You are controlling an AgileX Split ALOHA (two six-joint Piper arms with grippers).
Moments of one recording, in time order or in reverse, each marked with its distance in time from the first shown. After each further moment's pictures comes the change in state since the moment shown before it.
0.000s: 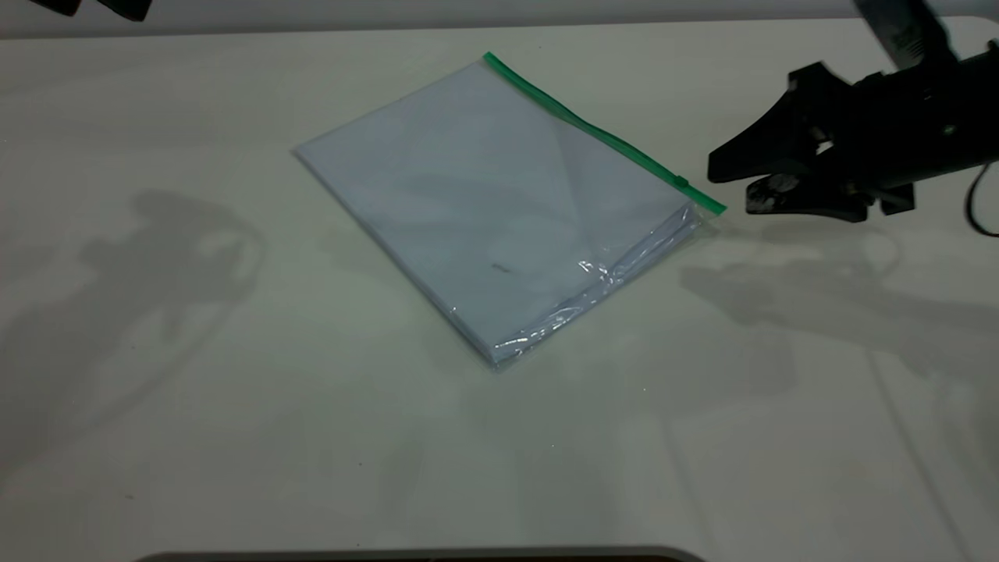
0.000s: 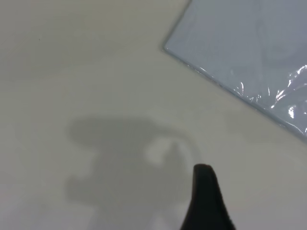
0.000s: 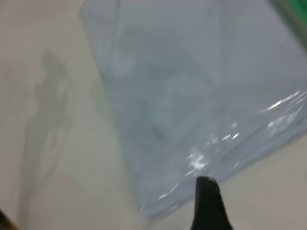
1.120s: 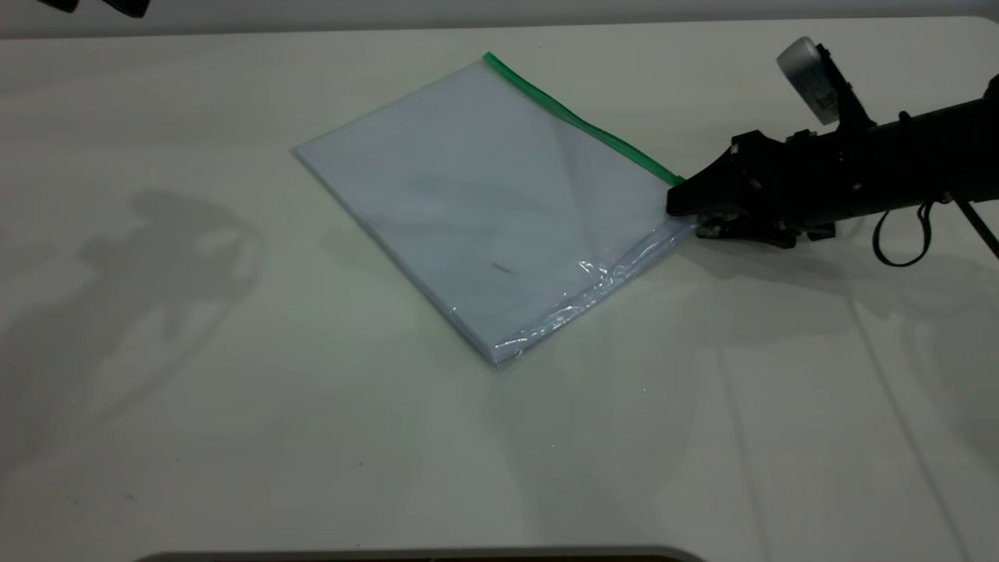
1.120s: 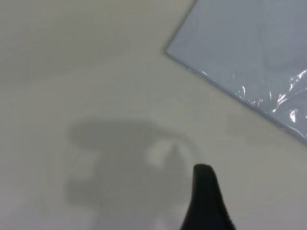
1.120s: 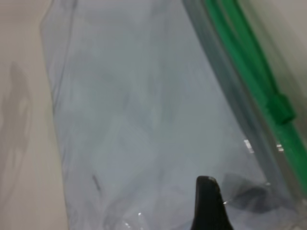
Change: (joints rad) left arm 0.000 0.000 0.000 -0.002 -0.010 0.001; right arm 0.006 0.335 -0.315 0.018 0.066 -0.079
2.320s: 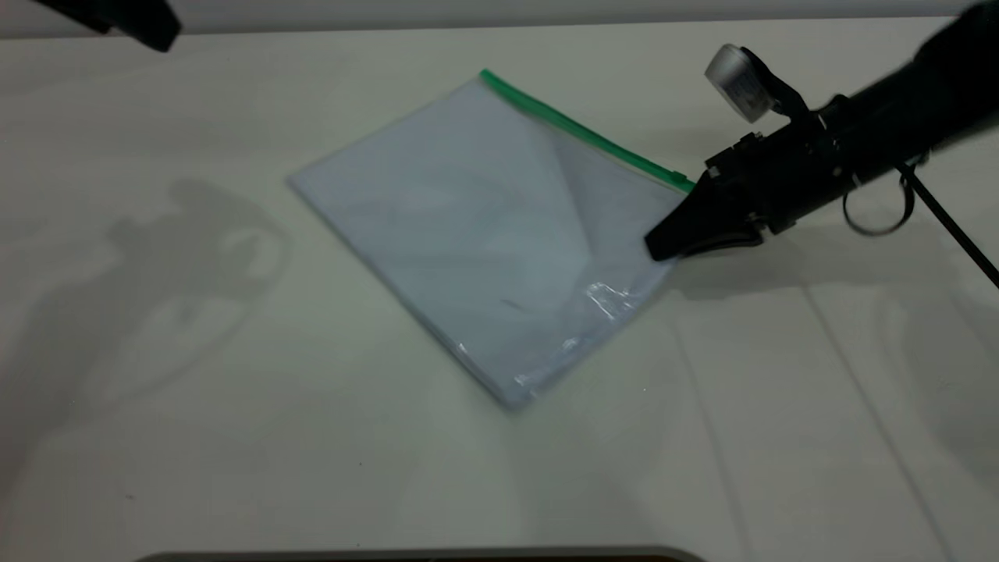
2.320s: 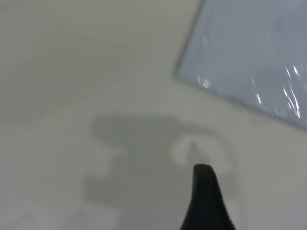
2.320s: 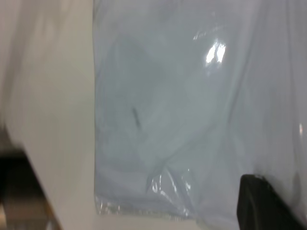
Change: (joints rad) left arm -0.032 0.097 -0.055 0.002 -0.008 0.185; right arm 0.059 0.016 -0.236 -0.615 0.125 0.332
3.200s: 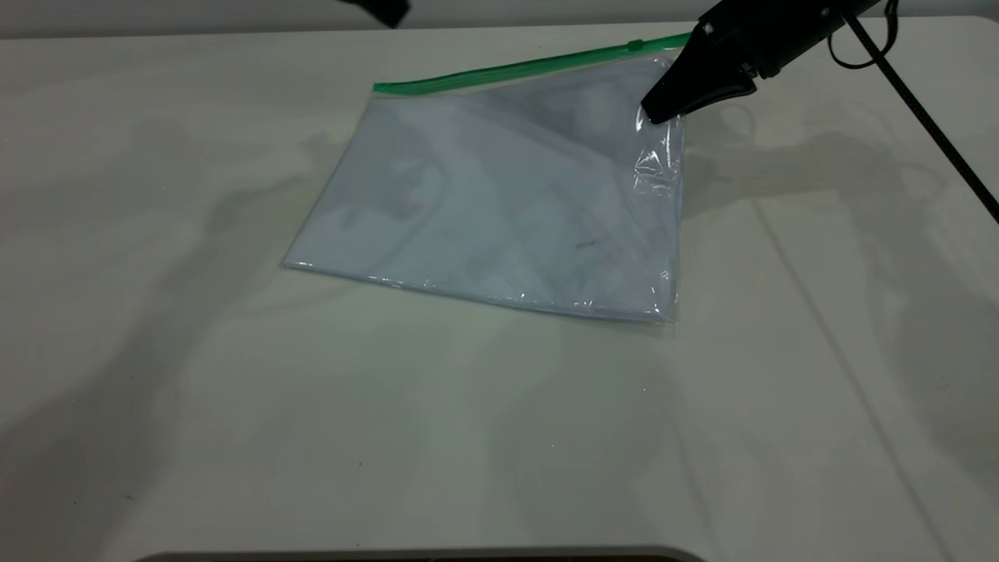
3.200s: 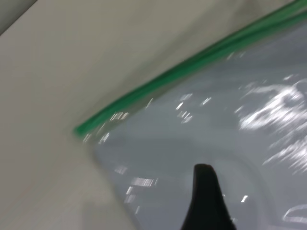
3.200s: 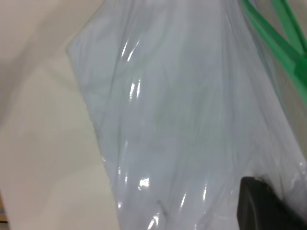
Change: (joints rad) left arm -0.191 0.435 -0.572 -0.116 0.114 0.161; right arm 0.016 0.016 -0.443 -0.180 0.088 0.191
